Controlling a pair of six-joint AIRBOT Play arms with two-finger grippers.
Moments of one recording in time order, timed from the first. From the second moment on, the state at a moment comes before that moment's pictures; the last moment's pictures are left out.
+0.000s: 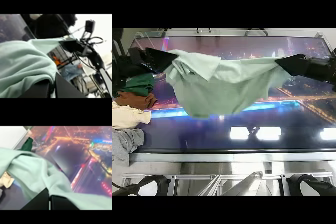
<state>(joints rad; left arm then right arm) 0.18 -1.28 1.24 0.00 -1.49 -0.85 -0.11 -1.02 1.09 -0.35 1.03 0.76</state>
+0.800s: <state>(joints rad) 0.41 -0.86 1.62 0.02 -1.68 -1.21 -0.19 -0.65 1.33 -0.53 1.10 1.00</state>
